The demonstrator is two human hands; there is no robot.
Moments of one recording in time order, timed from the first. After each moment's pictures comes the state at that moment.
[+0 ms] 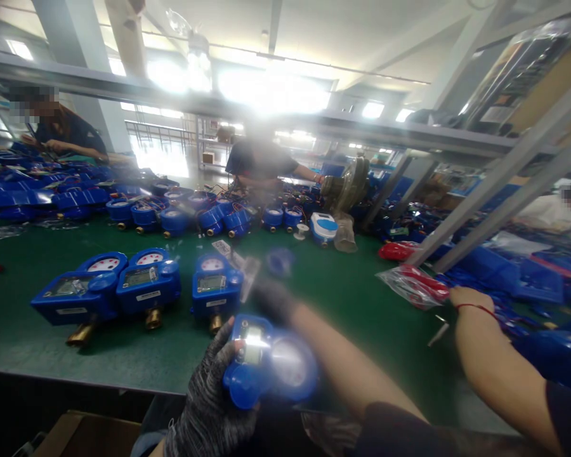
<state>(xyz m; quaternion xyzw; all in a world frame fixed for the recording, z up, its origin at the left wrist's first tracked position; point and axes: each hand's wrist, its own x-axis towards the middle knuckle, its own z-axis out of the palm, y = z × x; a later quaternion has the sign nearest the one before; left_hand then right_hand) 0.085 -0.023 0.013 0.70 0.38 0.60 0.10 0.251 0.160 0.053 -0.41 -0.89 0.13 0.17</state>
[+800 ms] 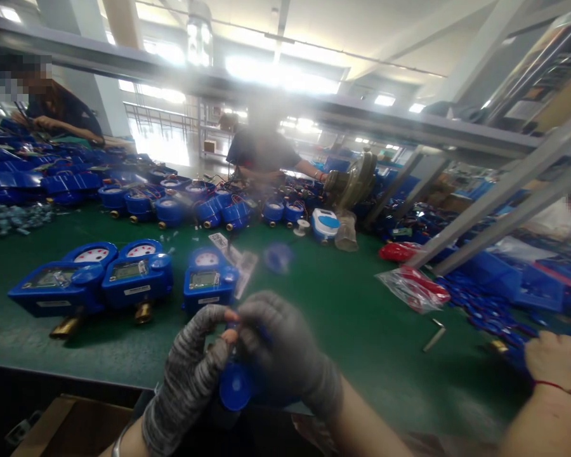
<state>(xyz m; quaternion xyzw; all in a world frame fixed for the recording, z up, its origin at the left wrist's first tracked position) 0.074 -0.003 0.100 0.60 0.41 0.60 0.32 0.243 0.031 0.150 -0.29 -0.85 0.13 0.42</state>
